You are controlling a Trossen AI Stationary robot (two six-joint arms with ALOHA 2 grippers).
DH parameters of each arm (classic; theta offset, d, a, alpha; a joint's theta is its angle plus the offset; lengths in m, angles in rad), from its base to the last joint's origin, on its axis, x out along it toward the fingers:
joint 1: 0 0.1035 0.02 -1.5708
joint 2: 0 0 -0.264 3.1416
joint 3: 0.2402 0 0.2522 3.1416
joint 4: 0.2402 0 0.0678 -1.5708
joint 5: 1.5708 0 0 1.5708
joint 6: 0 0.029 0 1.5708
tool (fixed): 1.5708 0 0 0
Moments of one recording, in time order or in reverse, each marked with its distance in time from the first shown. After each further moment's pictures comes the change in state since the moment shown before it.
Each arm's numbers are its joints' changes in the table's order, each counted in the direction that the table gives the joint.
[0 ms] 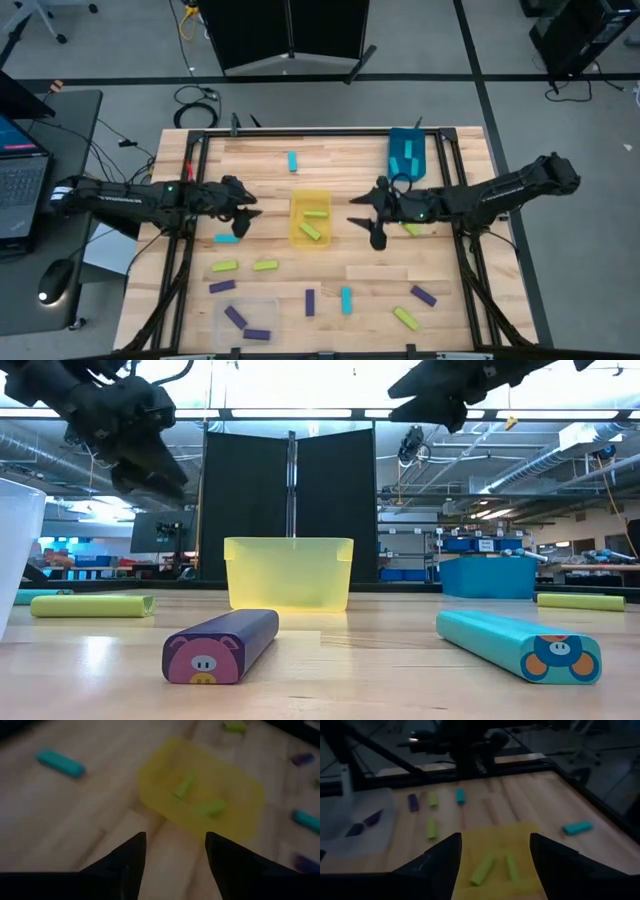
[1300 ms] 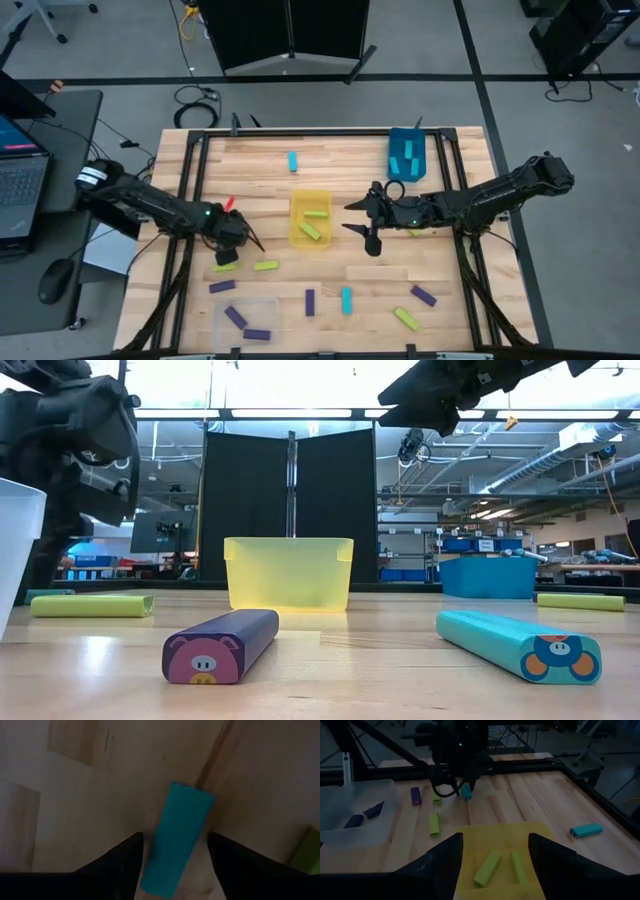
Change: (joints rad) left arm -0.245 0.479 0.002 0.425 0.142 -0.149; right arm 0.034 0.080 -0.001 -0.069 0.010 -0.034
